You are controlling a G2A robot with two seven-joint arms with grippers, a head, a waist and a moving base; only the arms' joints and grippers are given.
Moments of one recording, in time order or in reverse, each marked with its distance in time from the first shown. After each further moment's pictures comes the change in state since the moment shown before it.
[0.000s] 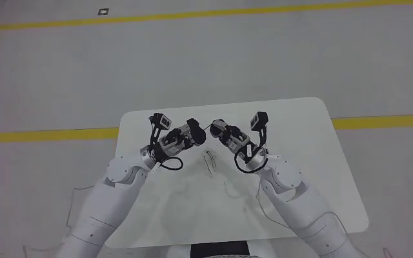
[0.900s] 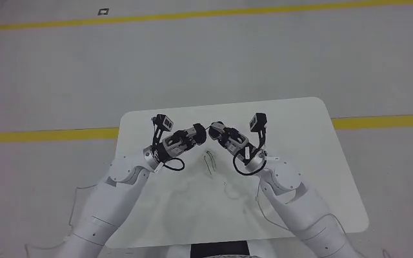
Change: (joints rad) left arm -0.007 -0.005 0.016 0.011 0.033 0.022 0.015; right arm -0.018 -0.009 0.007 -0.018 -0.051 0.020 0.005
